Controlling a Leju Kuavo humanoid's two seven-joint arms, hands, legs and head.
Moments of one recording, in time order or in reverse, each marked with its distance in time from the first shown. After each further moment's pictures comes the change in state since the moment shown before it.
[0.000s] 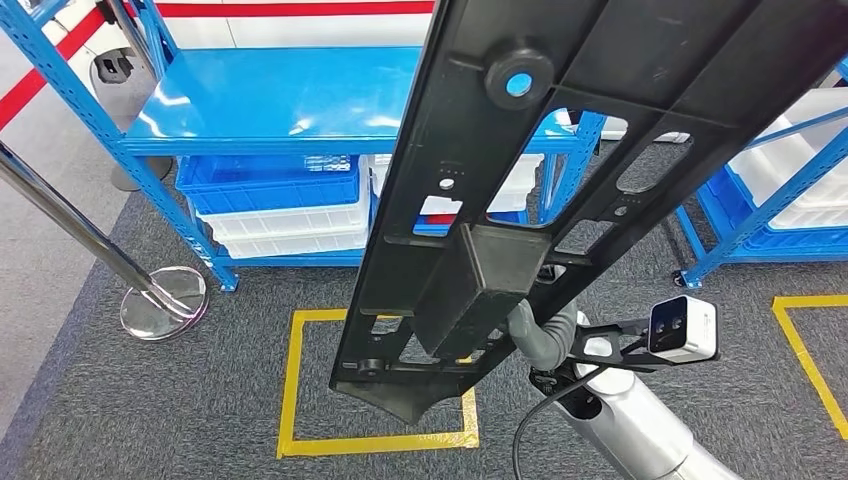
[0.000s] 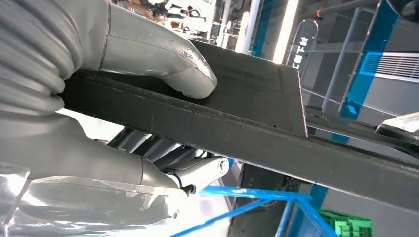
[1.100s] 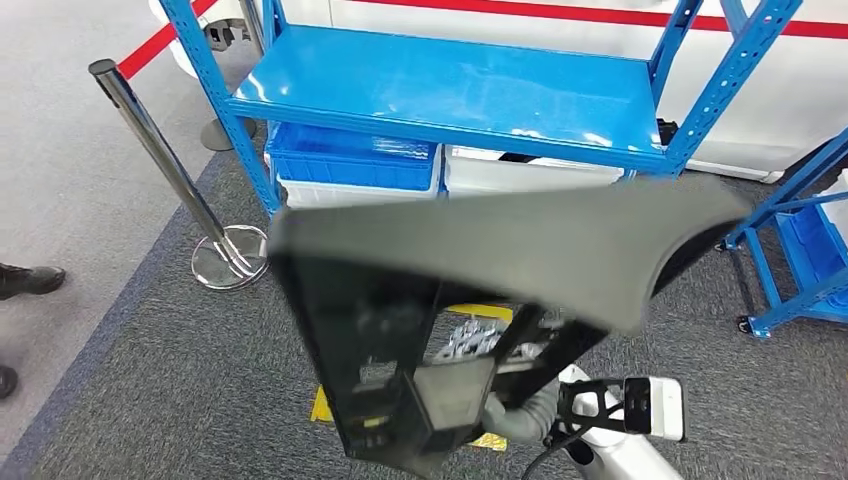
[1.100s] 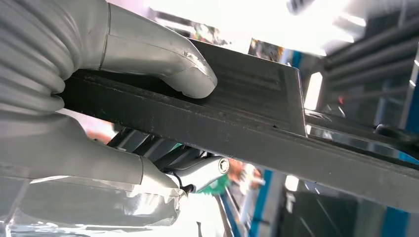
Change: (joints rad) left arm 0.015 -0.014 0.035 0.000 0.026 0.008 -0.017; right arm 0.166 0.045 -0.075 -0.013 0.261 0.175 -0.009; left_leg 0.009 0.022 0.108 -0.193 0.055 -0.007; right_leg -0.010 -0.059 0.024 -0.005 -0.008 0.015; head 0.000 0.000
